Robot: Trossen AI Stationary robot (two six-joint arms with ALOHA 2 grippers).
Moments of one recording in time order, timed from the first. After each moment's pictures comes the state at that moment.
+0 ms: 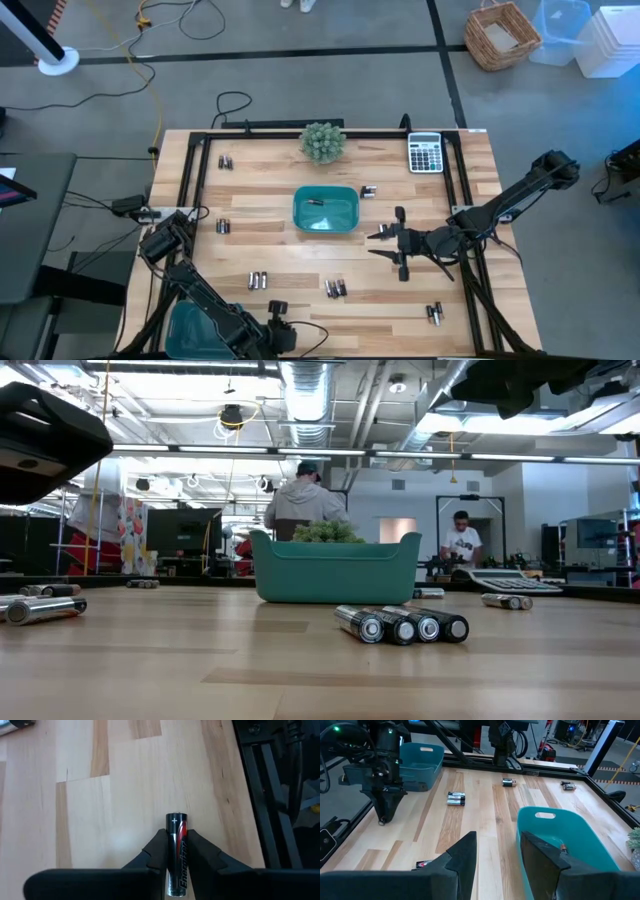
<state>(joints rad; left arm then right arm) -0.82 2.11 1.39 -0.46 -0.42 -0.61 0.52 1.07 0.58 0.16 0.55 0.08</state>
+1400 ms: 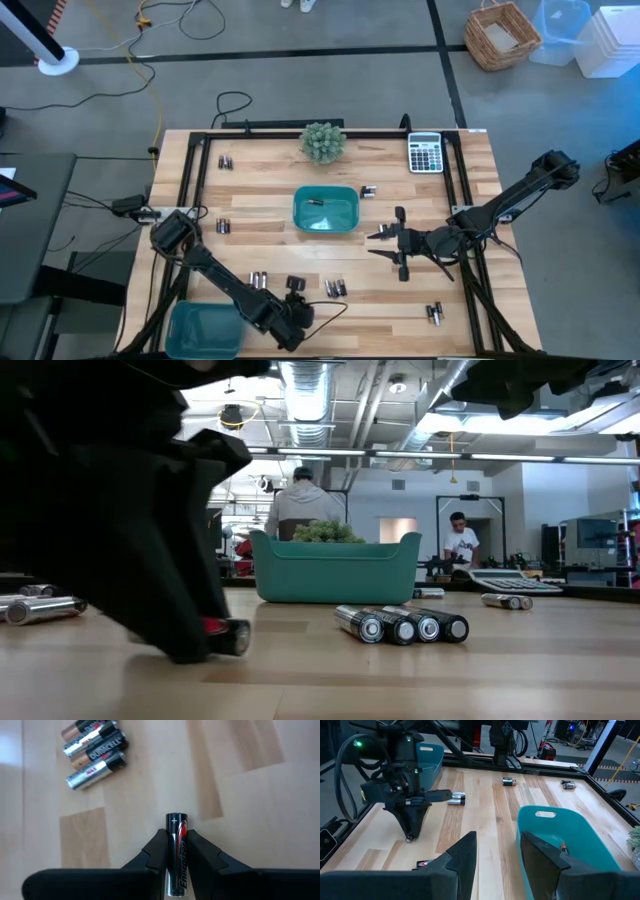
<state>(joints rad) -0.65 2.11 1.39 -0.47 -0.48 -0.32 0.52 1.07 0.58 0.16 0.55 0.09</state>
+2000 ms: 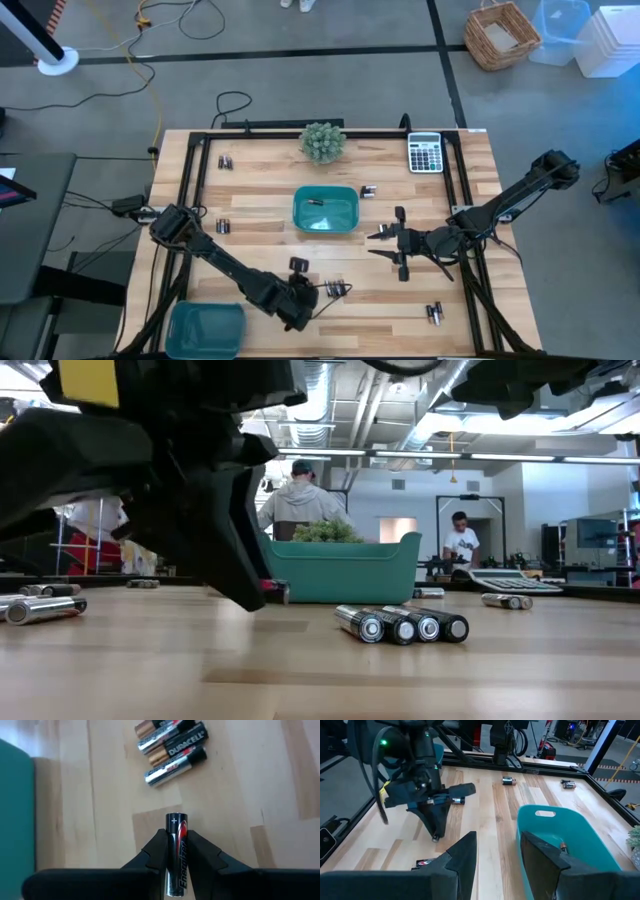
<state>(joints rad) -0.56 2.03 1.35 -0.47 -0.54 -0.21 0.52 1.07 0.58 0.16 0.55 0.09</state>
